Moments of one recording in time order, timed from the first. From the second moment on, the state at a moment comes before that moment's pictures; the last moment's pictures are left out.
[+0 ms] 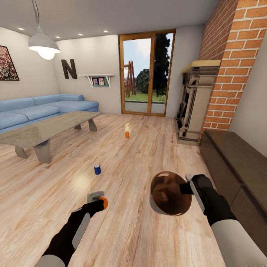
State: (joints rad) left arm -0.47 -0.04 -0.04 -0.90 0.30 0.40 0.11; right arm -0.68 -0.09 0.02 -1.05 0.02 1.05 -0.01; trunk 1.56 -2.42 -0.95
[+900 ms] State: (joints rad) left arm -0.38 -0.08 -0.04 -1.49 0.31 0.99 0.11; right arm -0.69 -0.01 0.04 -0.81 0.01 0.88 -0.23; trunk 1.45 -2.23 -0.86
